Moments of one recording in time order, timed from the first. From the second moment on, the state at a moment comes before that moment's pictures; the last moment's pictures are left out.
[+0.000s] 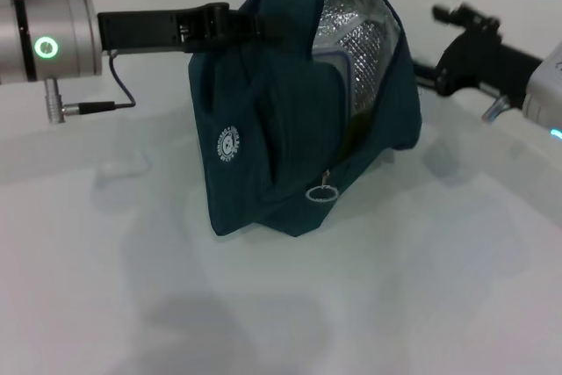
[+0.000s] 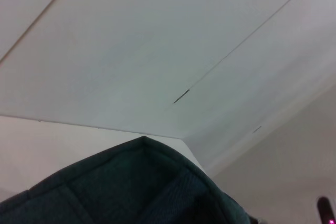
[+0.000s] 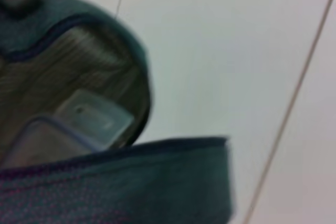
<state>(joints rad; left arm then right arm) -0.55 -2.06 0.89 0.91 1.78 1.50 -2.30 0.62 2.03 -1.60 -0.42 -0.66 -0.79 0.51</state>
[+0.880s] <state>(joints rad) -0.48 -2.06 0.88 0.91 1.77 1.52 -2.29 0.39 2.02 -1.62 -0.58 -0.37 -1.23 0.30</state>
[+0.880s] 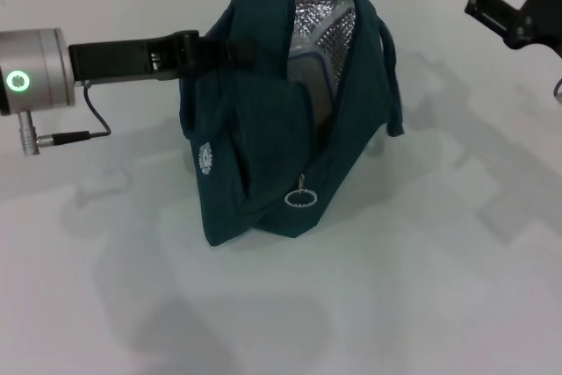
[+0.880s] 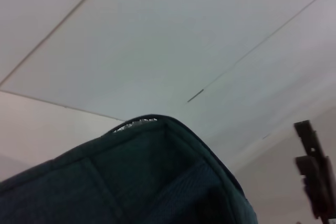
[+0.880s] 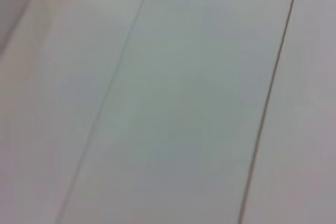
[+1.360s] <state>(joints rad) -0.51 -2.06 0.88 0.87 1.77 1.52 -2.27 0.50 2.03 -1.72 -0.42 -0.49 -1.01 0.41</state>
